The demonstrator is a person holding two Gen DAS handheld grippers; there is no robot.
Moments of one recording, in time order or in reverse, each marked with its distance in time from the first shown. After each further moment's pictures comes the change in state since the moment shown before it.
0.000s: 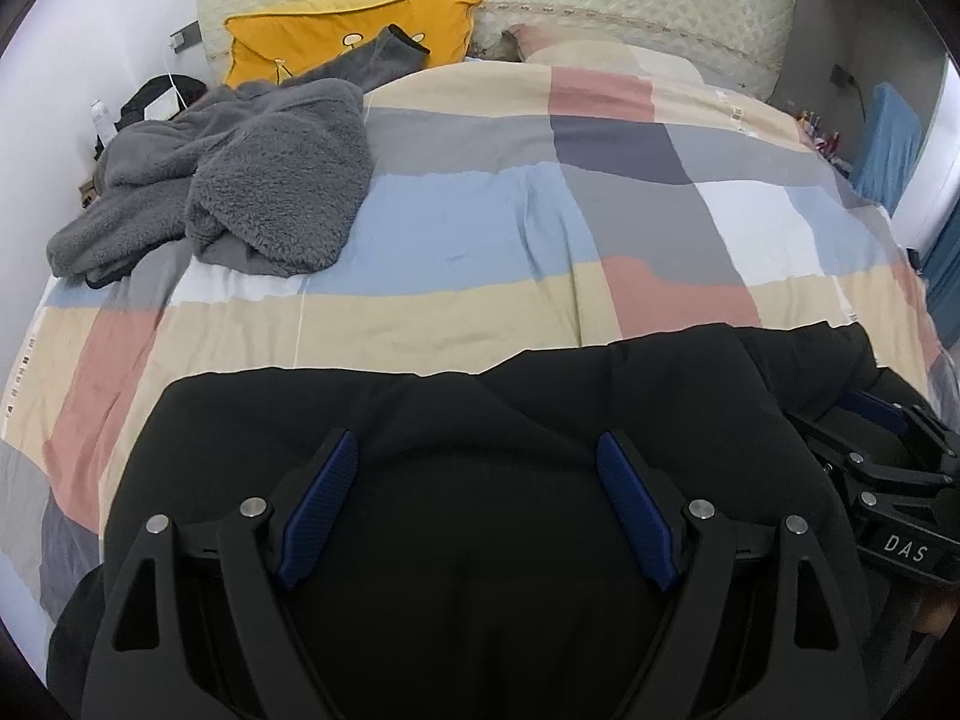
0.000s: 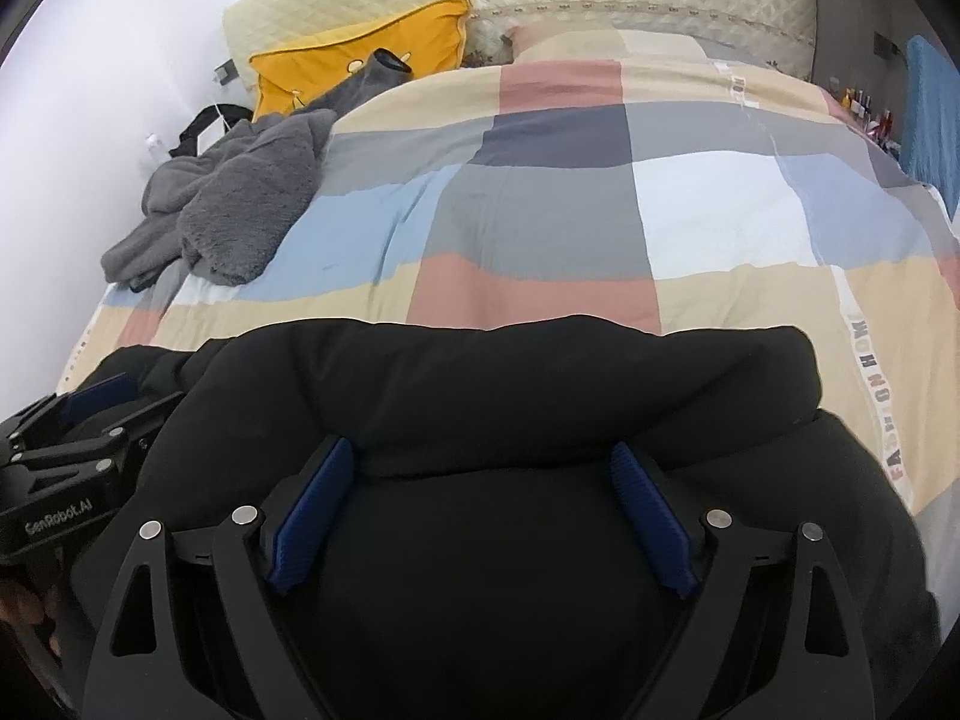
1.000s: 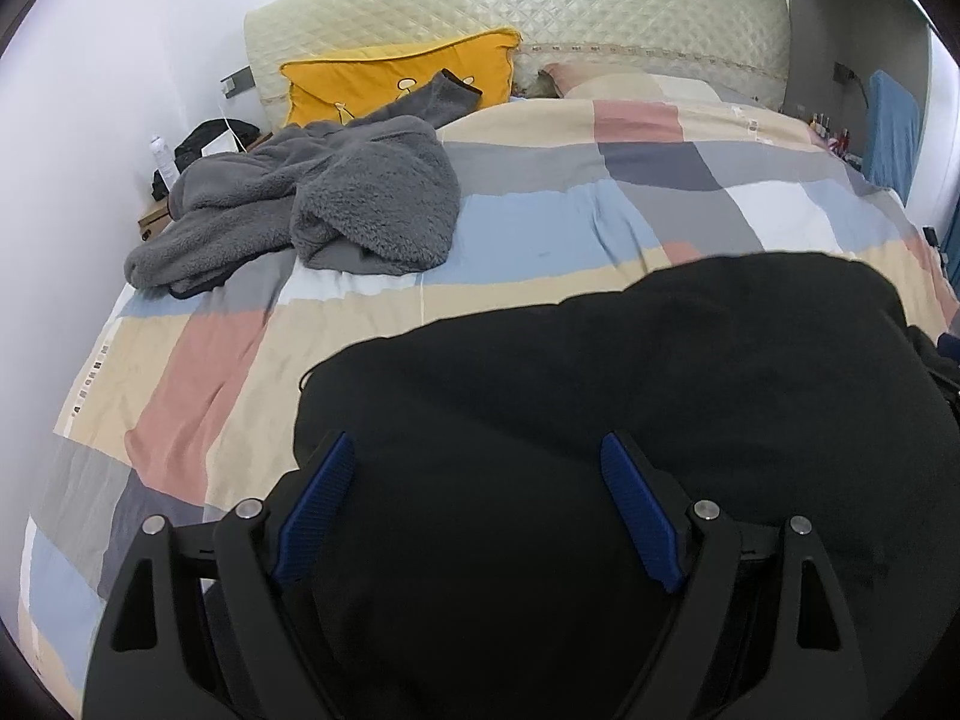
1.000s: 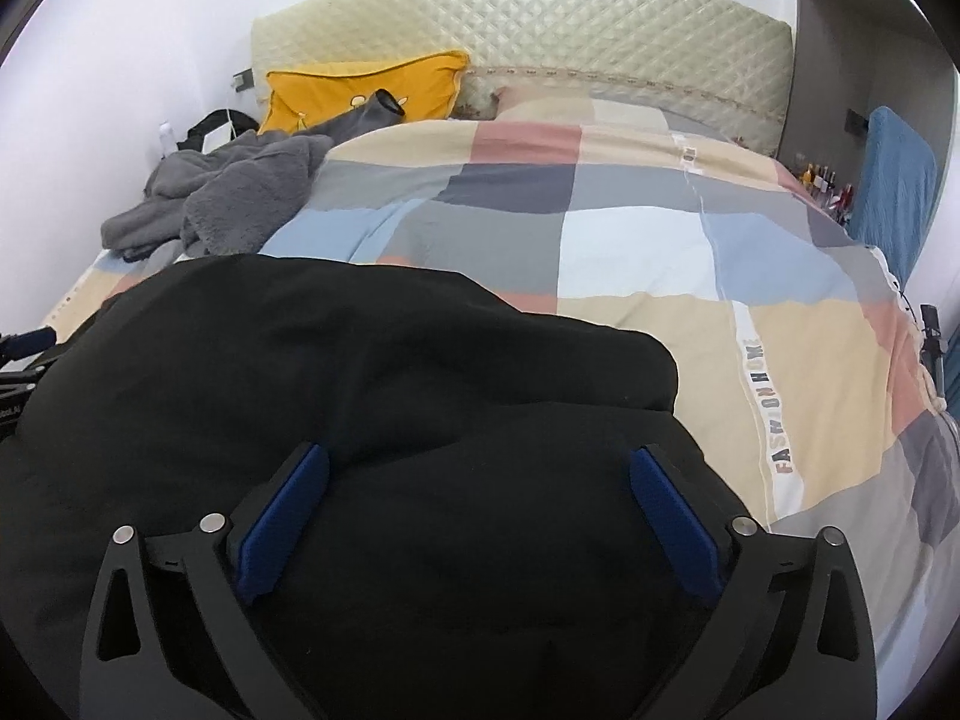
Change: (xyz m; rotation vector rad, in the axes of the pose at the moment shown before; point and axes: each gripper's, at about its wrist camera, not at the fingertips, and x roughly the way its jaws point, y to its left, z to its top) left arm -0.048 0.047 -0.056 0.047 -0.112 0.120; right arm -0.057 -0.029 -0.050 -0.119 -0.142 -0.104
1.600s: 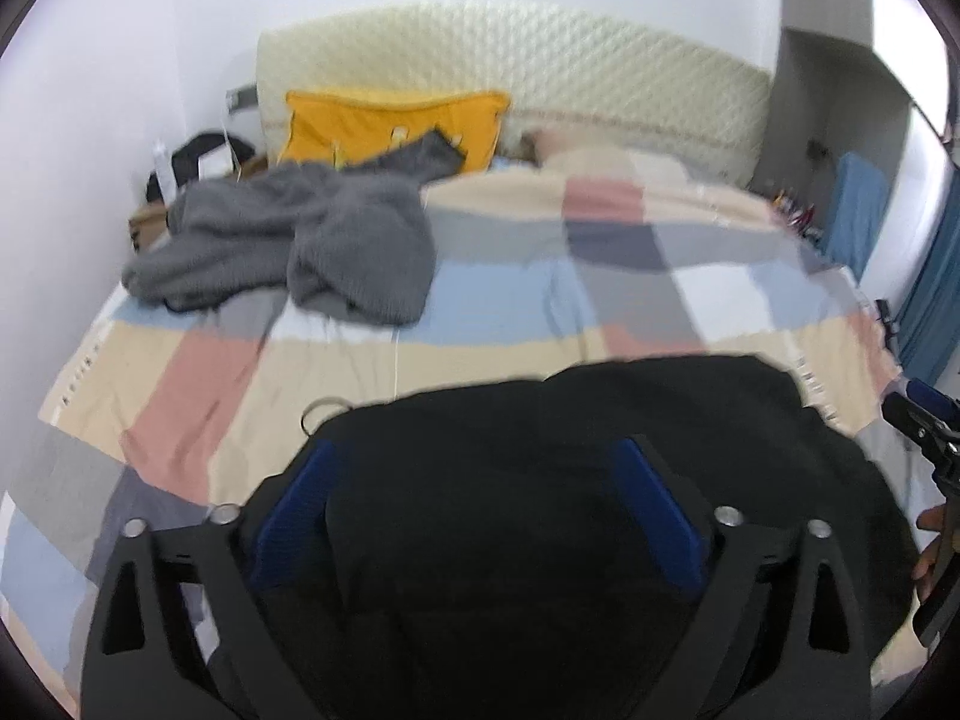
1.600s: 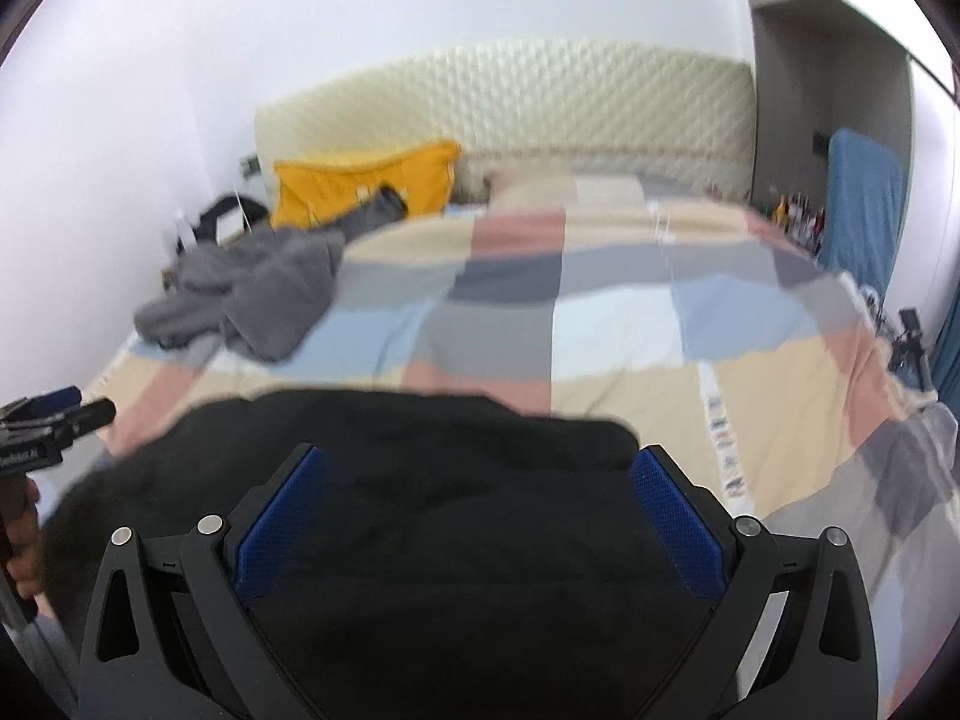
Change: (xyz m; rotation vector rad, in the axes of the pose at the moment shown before) left arm -0.094 0.007 0.020 -0.089 -0.124 -0.119; right arm -0.119 0.004 0.030 0.079 -0.185 0.029
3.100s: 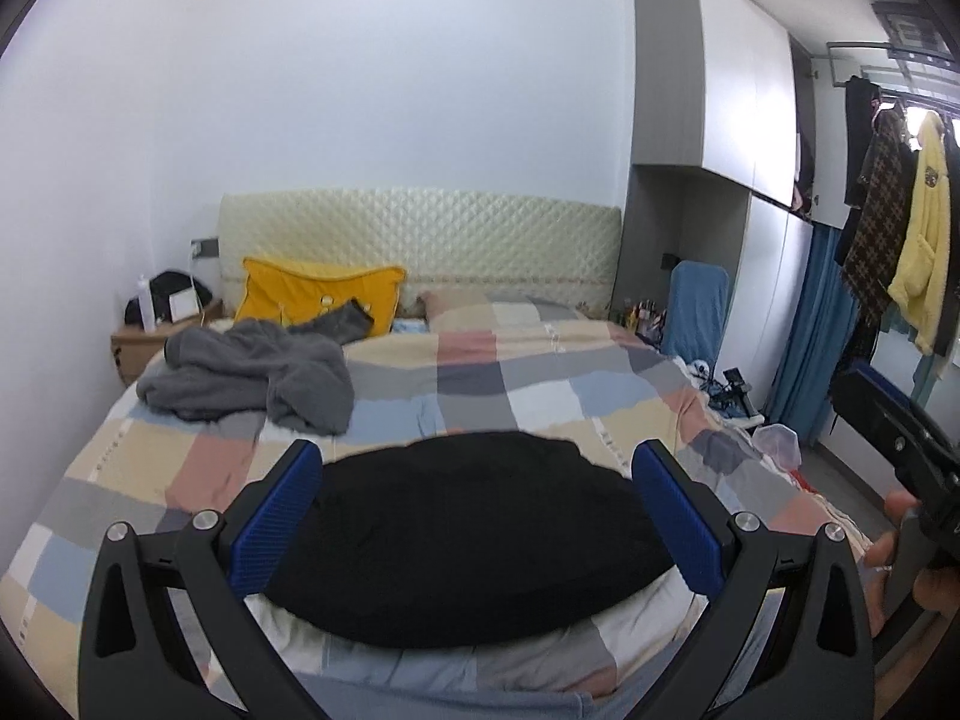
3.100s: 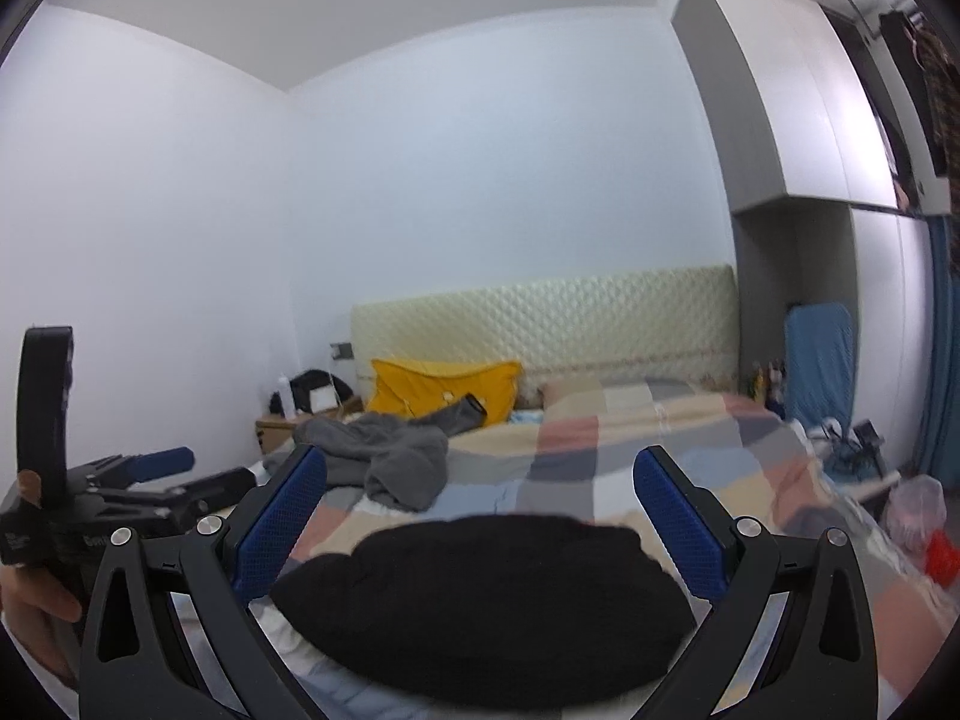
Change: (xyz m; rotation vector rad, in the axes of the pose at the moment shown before) left arm -0.324 -0.041 -0.057 0.055 -0.322 -0.198; right arm -0.347 0.104 -0.043 -0.018 -0.452 0.058
